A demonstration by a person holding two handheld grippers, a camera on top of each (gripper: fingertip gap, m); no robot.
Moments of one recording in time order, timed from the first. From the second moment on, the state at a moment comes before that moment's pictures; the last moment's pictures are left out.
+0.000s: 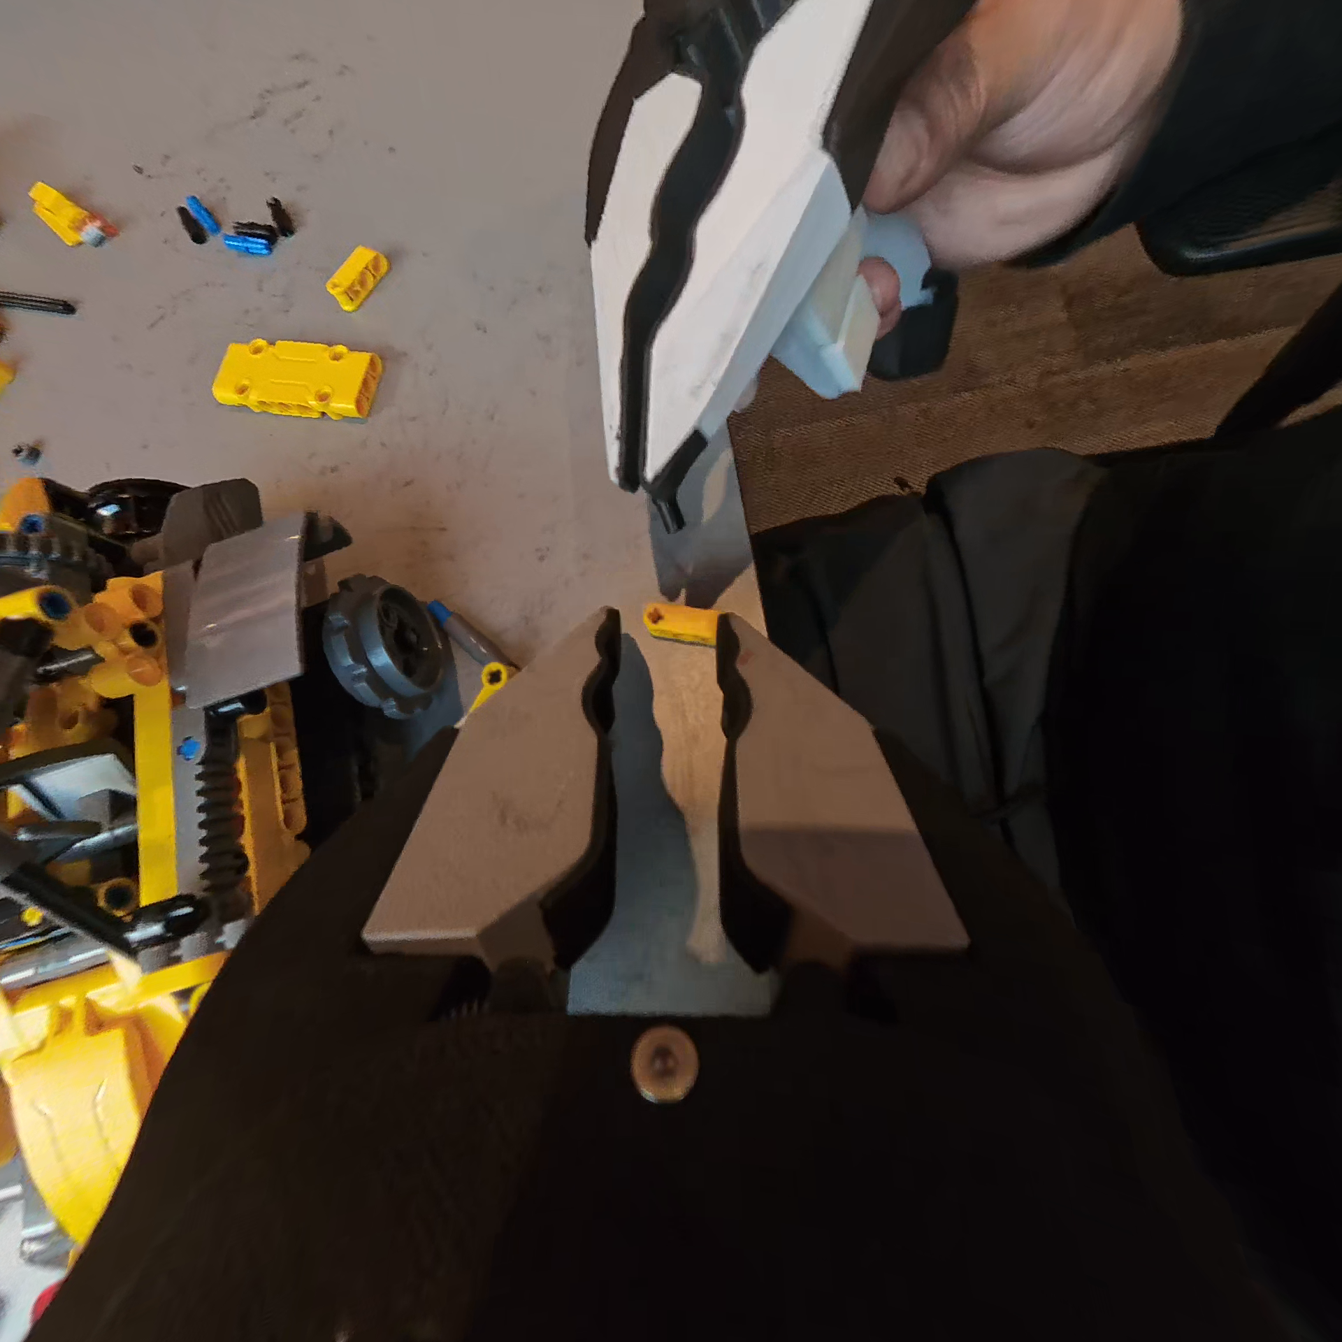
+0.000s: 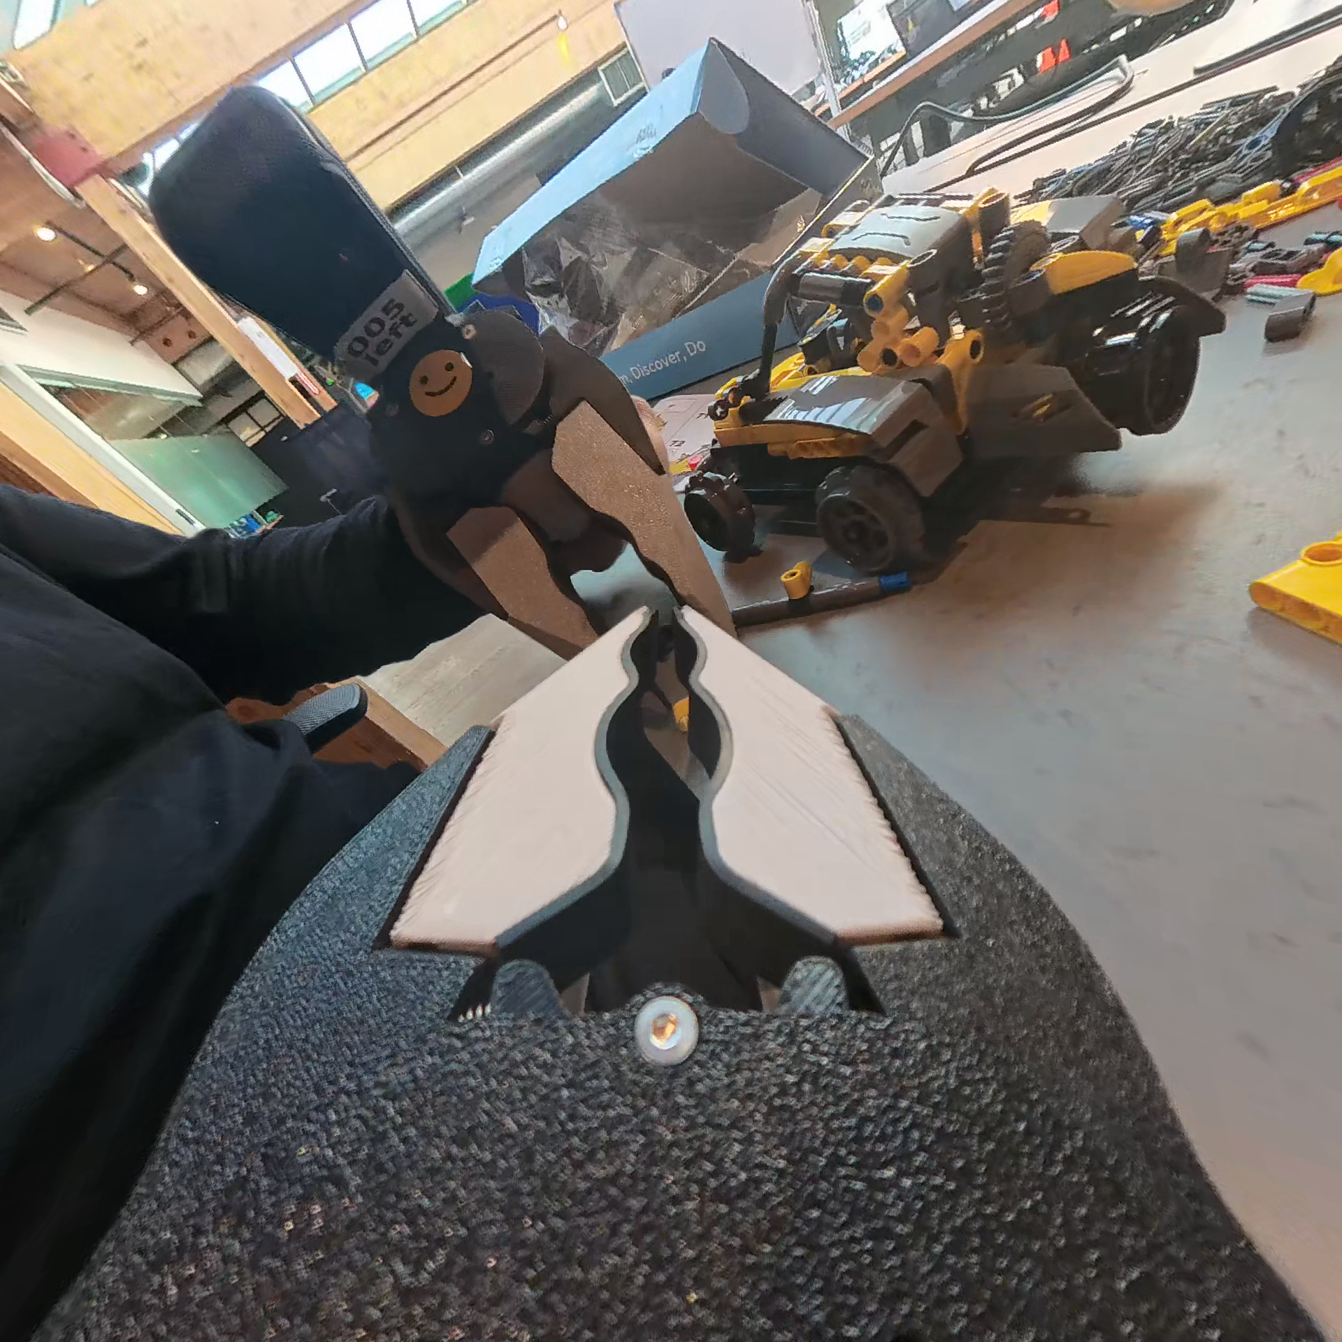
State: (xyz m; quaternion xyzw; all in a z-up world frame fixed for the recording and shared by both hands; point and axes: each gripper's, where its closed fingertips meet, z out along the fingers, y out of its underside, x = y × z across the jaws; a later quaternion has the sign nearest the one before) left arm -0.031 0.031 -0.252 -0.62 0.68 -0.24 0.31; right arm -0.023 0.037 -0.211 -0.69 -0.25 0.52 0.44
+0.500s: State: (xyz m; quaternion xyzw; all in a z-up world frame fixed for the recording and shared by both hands) left arm -0.015 0.025 -0.225 -0.64 0.63 -0.32 0.31; right arm -0.027 0.032 -0.207 -0.68 -0.29 0.49 0.47
